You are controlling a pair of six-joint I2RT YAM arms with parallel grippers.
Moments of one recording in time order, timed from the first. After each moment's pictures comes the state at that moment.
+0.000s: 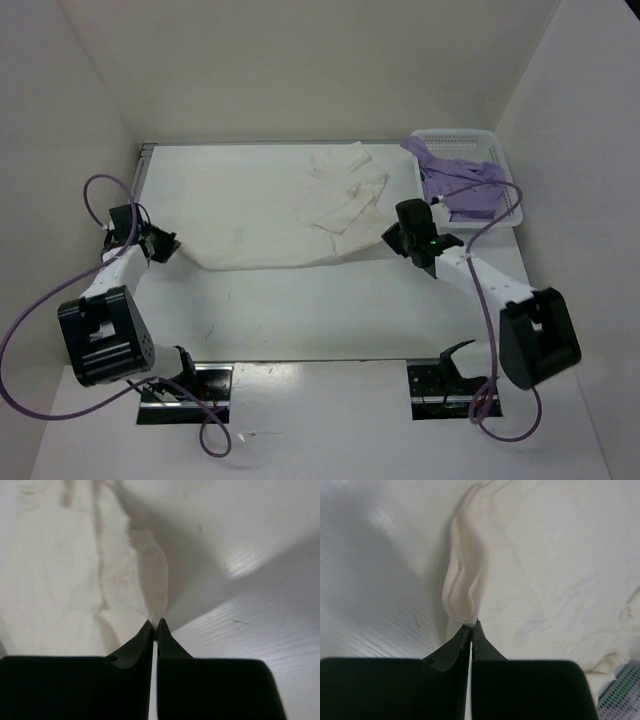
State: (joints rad) left arm 0.38 1.41 0.76 -0.24 0.10 -0.84; right arm 0.38 1.40 0.74 -0.15 0.25 1.12
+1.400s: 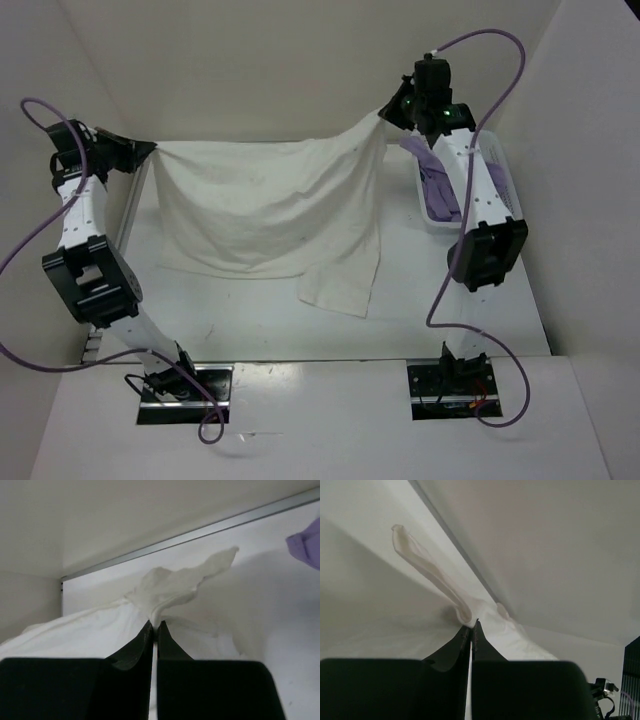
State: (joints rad) left arm 0.49 1.73 1.57 -0.27 0.61 -1.00; right arm 0.20 1.95 2.17 -0.64 -0.04 0.63
